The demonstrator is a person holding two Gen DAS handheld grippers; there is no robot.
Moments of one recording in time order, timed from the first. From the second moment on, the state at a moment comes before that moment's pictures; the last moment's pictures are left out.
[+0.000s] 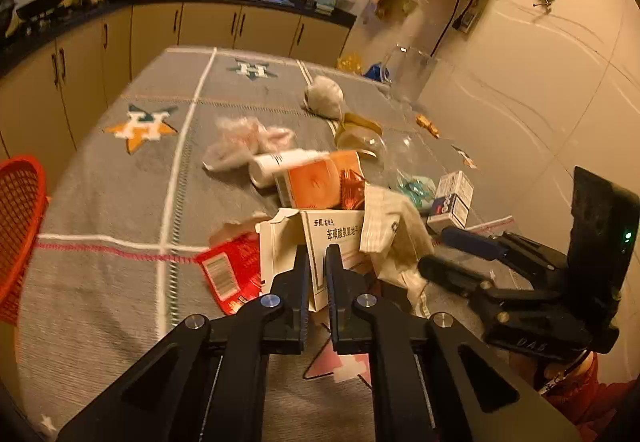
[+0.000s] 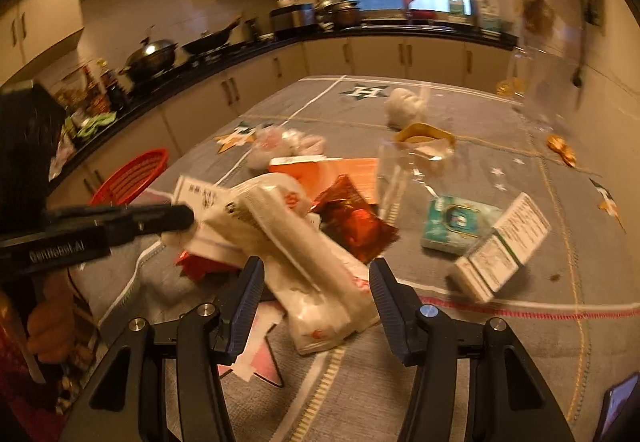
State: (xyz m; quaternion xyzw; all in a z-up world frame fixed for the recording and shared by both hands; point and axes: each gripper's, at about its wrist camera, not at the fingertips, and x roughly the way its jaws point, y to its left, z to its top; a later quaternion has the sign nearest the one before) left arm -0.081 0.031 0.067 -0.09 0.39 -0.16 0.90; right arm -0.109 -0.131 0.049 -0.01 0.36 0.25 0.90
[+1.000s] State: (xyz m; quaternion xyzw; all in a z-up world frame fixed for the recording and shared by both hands) left arm -0.085 0.059 0.077 -0.08 0.37 -0.11 0.92; right arm -0.091 -0.116 0.021 -0.05 0.40 0.27 0.87
